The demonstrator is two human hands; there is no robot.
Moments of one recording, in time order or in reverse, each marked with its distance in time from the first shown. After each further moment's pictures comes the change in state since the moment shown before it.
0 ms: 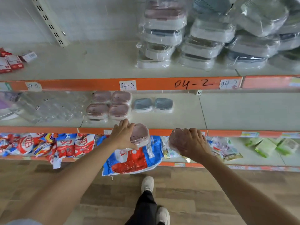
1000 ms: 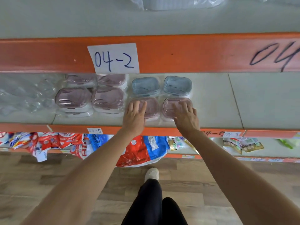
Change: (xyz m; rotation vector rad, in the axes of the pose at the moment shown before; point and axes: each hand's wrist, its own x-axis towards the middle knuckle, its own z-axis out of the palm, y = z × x) left_hand 0.193 -0.022 0.129 -0.057 0.174 -0.030; right_hand 0.207 -0.019 0.145 -0.096 0.052 -0.019
